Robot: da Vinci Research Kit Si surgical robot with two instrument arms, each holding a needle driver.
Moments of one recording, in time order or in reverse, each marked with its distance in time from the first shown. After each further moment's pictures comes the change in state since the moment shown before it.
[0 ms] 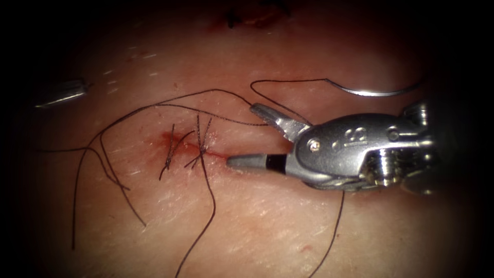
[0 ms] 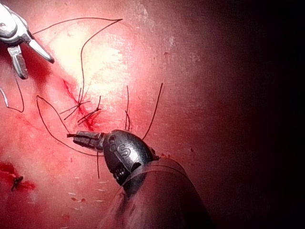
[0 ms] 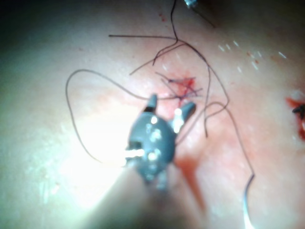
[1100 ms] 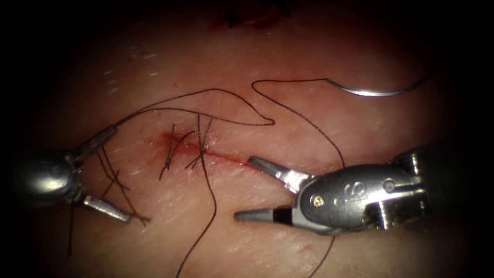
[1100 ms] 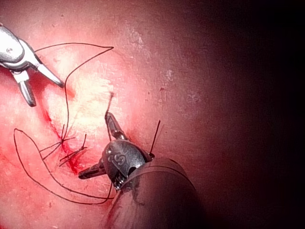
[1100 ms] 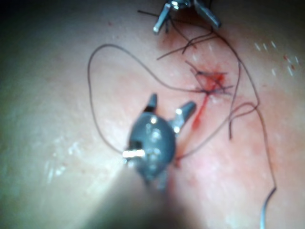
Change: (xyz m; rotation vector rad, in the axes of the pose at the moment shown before) right arm -0.004 -0.004 0.002 0.094 0.005 -0.130; left arm -0.003 0.008 0.005 -0.157 -0.231 -0.182
